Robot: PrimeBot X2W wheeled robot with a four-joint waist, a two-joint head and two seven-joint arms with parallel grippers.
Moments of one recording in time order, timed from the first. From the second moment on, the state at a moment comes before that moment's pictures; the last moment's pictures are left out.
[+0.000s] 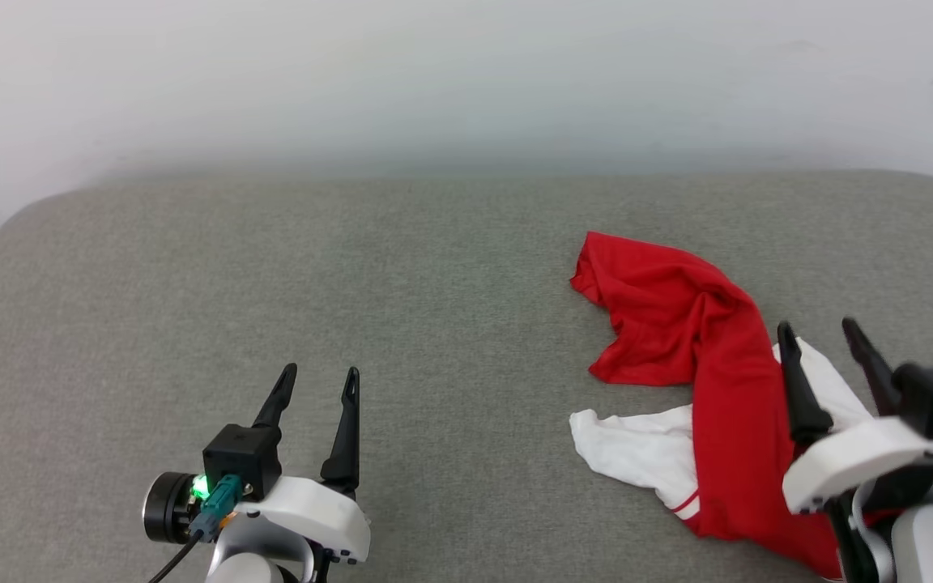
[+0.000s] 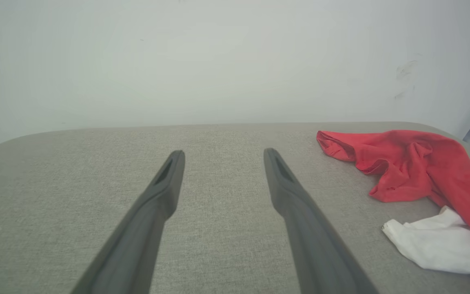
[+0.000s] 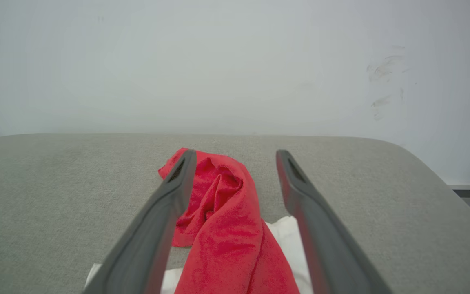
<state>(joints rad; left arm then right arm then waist) -0.14 0.20 -0.33 0.20 -0.34 0.12 -0.23 -0.19 -0.10 -0.08 0.24 0.11 0.13 -0.09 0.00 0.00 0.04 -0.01</state>
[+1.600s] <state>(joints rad) -0.64 0.15 -0.74 0.52 -0.40 -0.11 0.50 -0.03 -0.05 0.05 0.03 0.21 0.13 -0.07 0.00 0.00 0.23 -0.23</state>
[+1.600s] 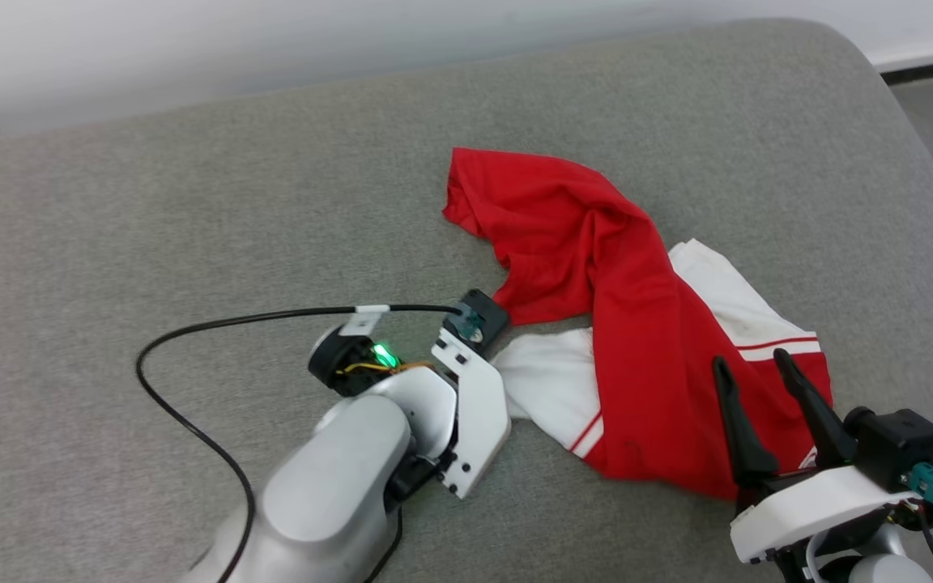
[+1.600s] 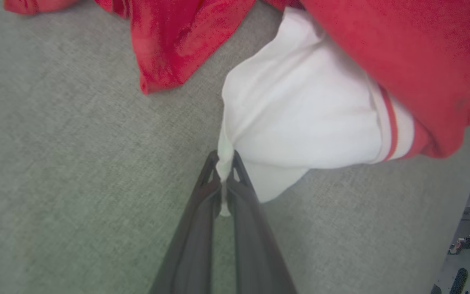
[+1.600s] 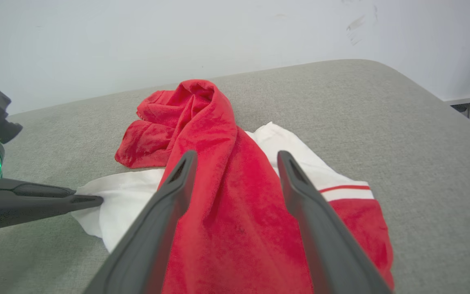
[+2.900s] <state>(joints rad) -0.02 0.36 -0.33 0.15 -0.60 0.24 0.15 0.09 -0.05 -0.09 -0.07 0.17 0.13 0.07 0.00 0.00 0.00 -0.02</state>
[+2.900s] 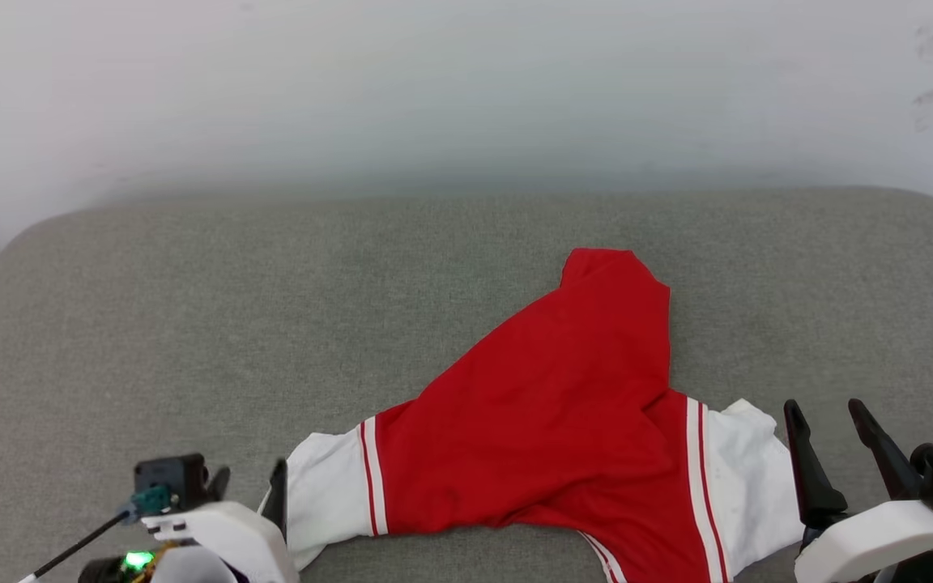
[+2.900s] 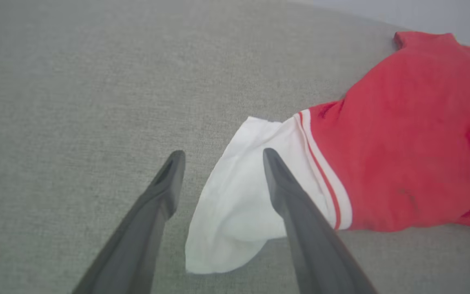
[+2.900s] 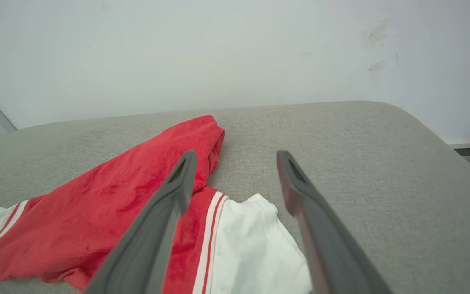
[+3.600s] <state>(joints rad) -0.08 0.33 -0.36 -0.05 -0.44 0.26 -0.18 0.05 -0.18 -0.21 0.08 0.30 0.13 0.72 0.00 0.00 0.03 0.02</state>
